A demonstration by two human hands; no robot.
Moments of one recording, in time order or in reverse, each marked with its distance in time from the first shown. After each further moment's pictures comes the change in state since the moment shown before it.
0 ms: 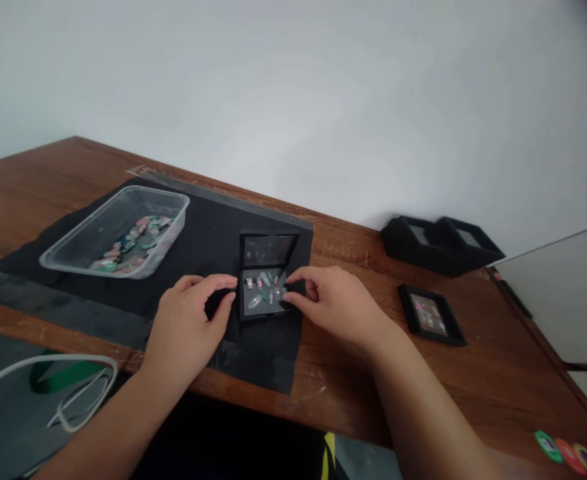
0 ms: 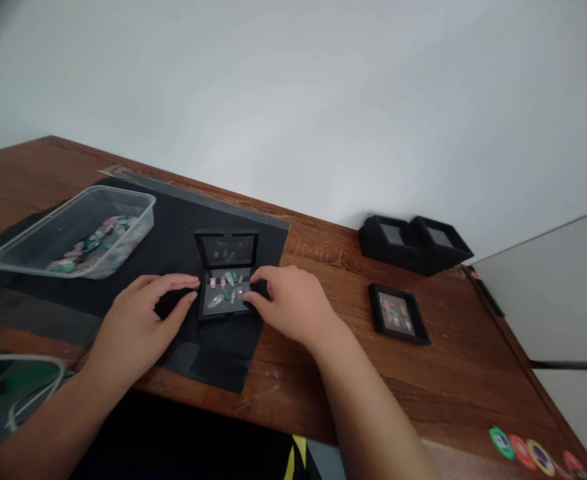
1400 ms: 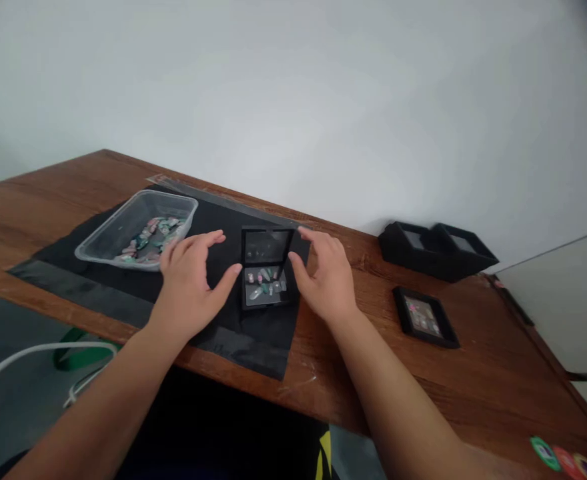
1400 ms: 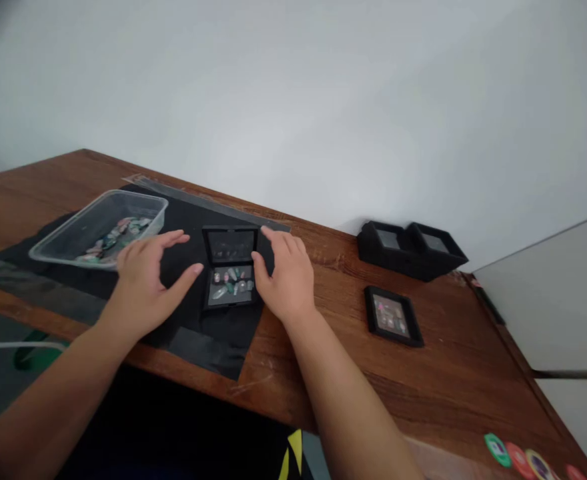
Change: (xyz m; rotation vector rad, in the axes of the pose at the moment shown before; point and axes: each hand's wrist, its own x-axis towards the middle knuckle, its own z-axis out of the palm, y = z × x) left_hand 0.022 0.013 -0.014 0.107 0.268 0.181; right_hand 0.020 0.016 0.027 0.125 0.731 -0.295
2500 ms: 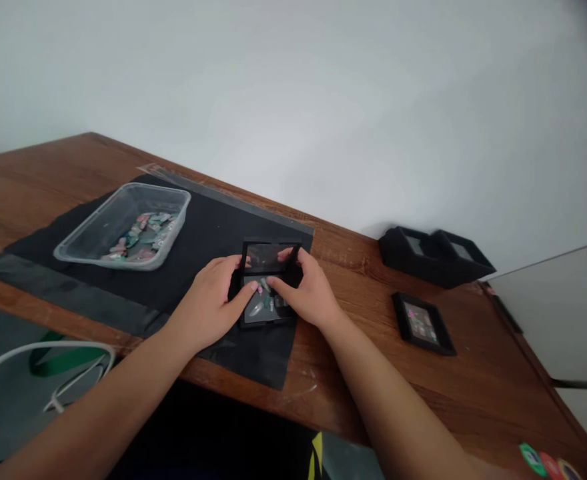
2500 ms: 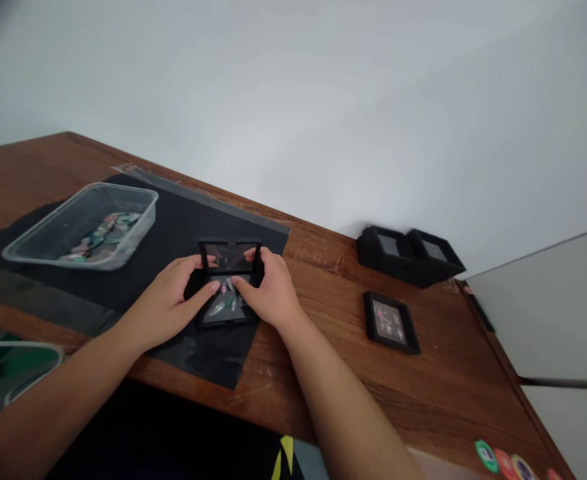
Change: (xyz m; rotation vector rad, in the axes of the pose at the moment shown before) left_hand -0.007 0.000 0.027 -0.309 -0.390 -0.137; right_hand -0.011 0.010 0.034 0.368 -0.281 0.284
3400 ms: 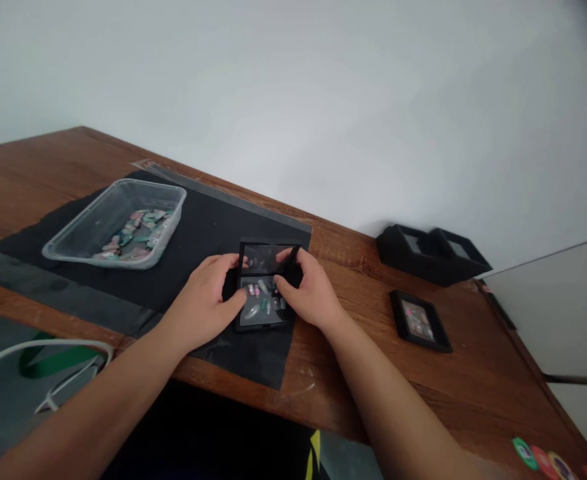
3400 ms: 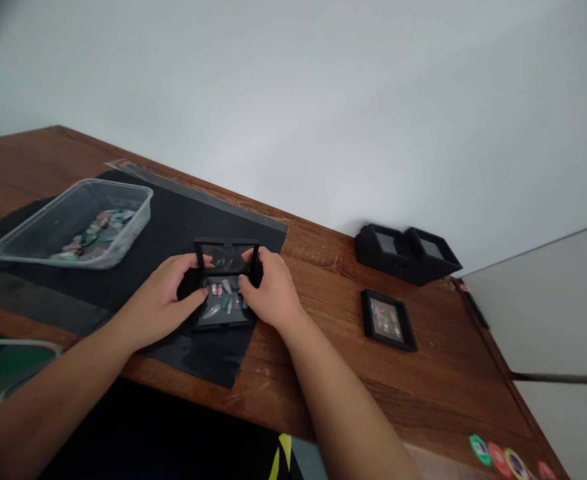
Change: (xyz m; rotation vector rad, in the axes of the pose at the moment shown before) left_hand 0.000 0.000 -0.003 -0.041 -0.019 -0.012; right_hand -0.002 -0.005 -0.007 -0.049 -0.032 -0.029
